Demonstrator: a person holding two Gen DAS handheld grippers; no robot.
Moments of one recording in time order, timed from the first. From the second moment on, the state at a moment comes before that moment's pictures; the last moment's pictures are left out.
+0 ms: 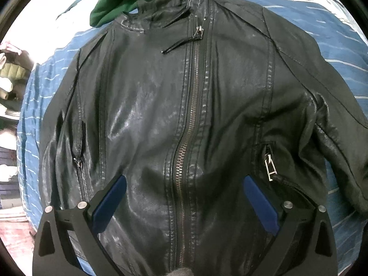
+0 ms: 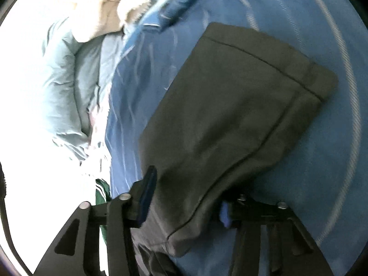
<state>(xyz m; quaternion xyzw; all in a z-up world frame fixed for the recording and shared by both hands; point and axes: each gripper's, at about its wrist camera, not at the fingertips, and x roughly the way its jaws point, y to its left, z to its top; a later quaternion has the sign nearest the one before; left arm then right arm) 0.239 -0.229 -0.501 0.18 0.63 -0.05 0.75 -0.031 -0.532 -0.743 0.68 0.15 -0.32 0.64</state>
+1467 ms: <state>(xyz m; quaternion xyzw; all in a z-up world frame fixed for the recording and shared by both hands) 0.291 0.091 -0.469 0.01 0.61 0.24 0.75 0.398 -0.192 -0.598 0.14 0.47 -0.06 0.87</state>
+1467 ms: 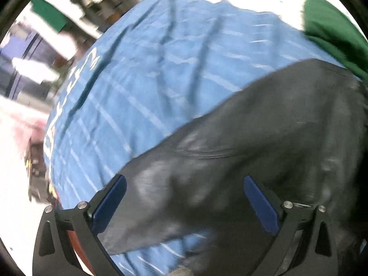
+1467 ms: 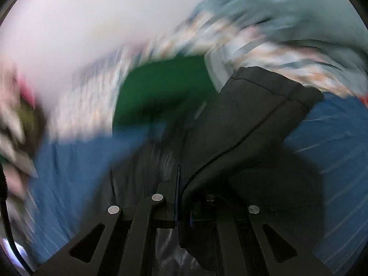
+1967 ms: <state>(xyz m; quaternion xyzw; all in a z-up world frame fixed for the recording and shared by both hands) 0.193 0.182 -0.471 -0.12 0.65 0.27 0.70 0.363 -0.127 -0.584 0.11 0.58 0.05 0.81</state>
